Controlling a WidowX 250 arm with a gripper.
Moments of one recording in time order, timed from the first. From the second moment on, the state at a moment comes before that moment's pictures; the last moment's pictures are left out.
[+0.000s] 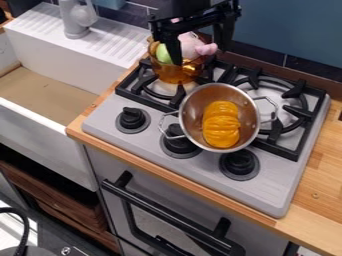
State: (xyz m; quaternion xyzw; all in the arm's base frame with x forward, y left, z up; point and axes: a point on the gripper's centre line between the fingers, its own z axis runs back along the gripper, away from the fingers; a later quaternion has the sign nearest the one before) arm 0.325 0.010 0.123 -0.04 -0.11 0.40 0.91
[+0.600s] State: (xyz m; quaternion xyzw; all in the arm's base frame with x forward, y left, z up) arm 0.327 0.053 0.107 -0.02 -0.07 0.51 0.86
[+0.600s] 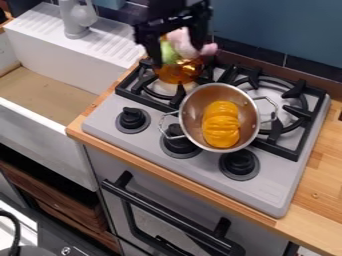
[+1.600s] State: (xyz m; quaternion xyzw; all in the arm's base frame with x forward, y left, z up) arm 0.329 0.083 0.088 -0.02 -0.13 0.65 0.75
